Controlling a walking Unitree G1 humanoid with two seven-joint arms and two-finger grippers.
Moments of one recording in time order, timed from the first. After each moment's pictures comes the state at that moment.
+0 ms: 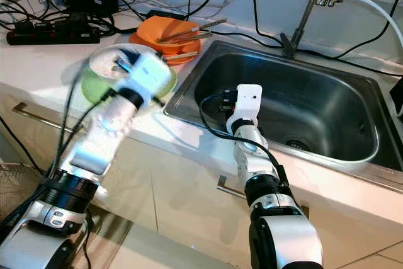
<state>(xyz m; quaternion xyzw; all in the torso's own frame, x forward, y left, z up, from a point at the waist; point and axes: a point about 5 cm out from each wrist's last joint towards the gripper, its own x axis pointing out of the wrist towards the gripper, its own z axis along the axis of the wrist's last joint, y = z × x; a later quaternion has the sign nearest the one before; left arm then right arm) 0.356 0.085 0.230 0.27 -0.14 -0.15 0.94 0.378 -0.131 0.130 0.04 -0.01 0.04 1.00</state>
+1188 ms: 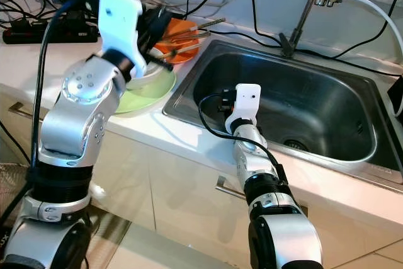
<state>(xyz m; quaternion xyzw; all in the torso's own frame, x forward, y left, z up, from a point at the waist) 0.331 0.077 0.308 0.08 -0.20 -0.22 0.95 0.379 -0.128 0.131 0.04 -0.01 0.05 1.00</state>
